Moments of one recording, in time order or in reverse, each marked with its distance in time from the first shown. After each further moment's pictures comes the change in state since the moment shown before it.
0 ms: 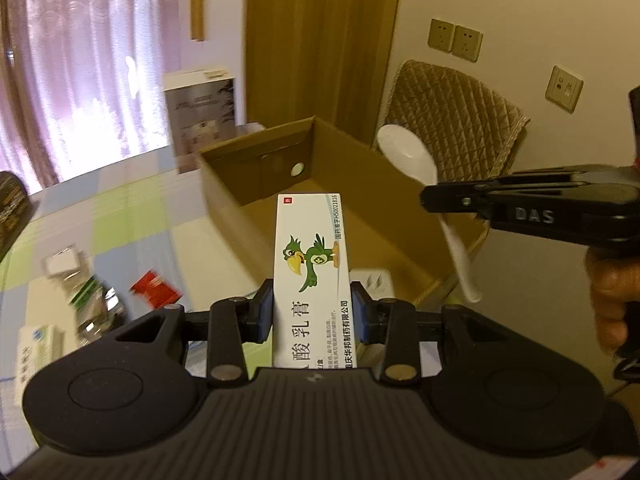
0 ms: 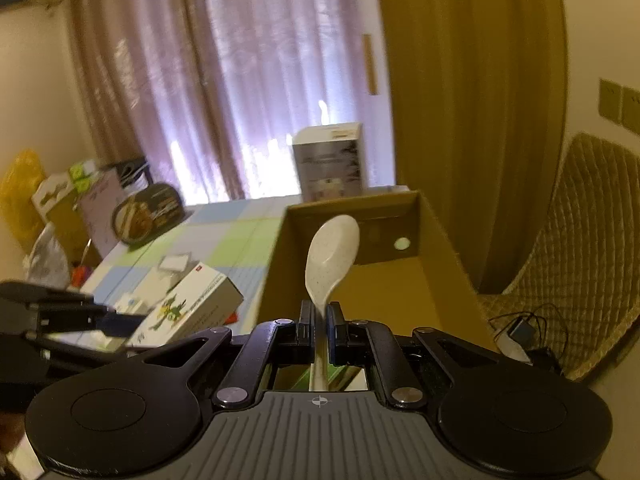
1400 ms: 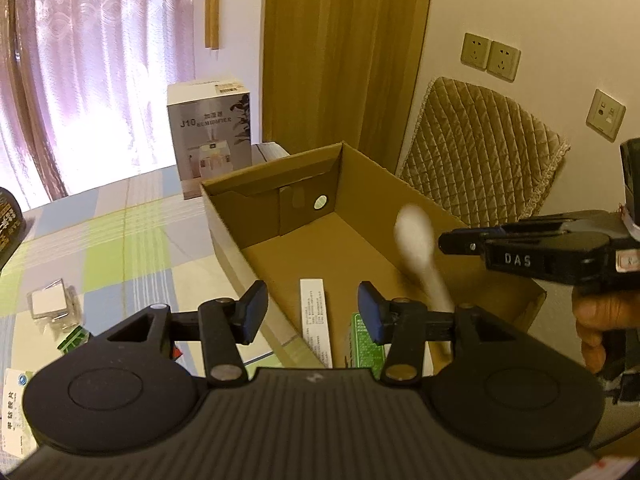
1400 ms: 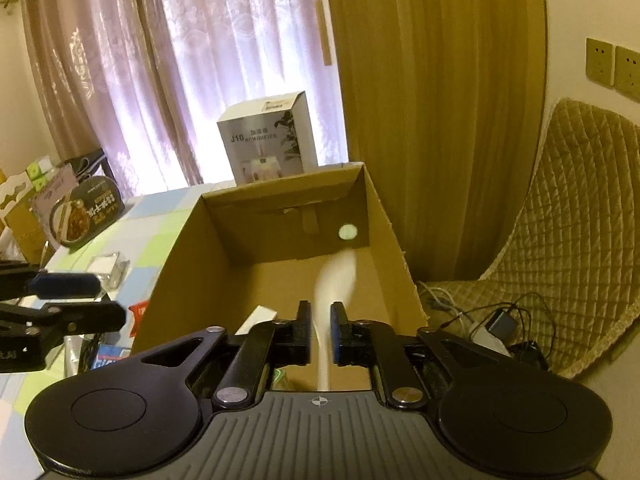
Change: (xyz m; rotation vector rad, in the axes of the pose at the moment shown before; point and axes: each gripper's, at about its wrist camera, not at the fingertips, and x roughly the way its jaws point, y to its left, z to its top) left arm 0.058 0.024 0.031 -0.040 -0.046 0.062; right arm 0.077 -0.070 0.010 0.022 0.056 -0.074
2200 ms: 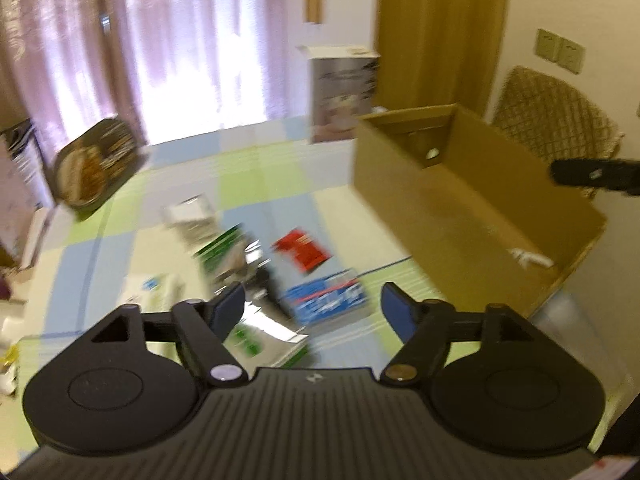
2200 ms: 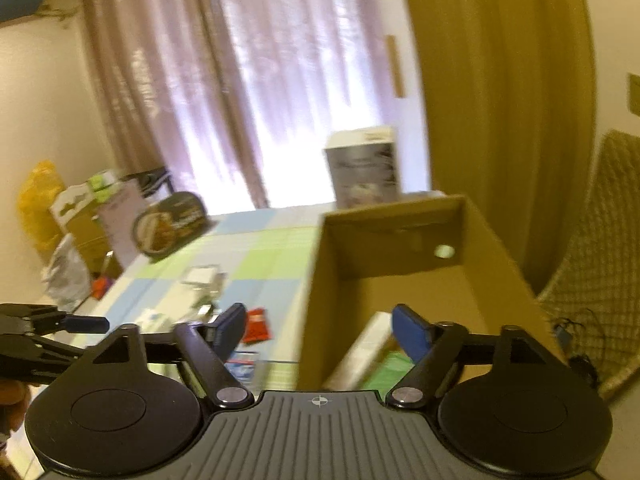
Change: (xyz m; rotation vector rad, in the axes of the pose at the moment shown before) left arm -0.094 0.109 -0.089 -0.082 0.059 0.211; right arm -0.058 0.106 -0.017 -0.048 -0.085 0.168
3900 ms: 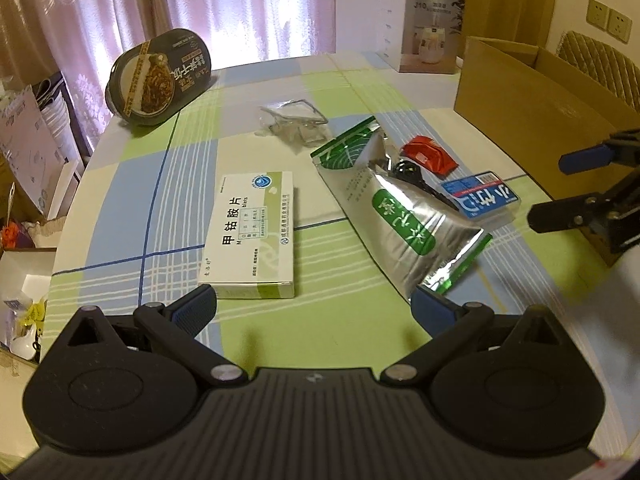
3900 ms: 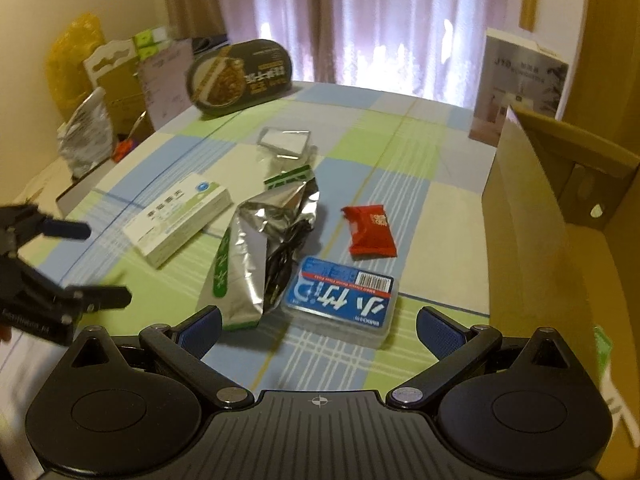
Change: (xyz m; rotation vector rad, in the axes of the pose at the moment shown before) left arm 0.054 0.117 -0.079 -0.026 0.086 0.046; right arm 0.164 0.115 -0.069 -0.225 0.307 0.040
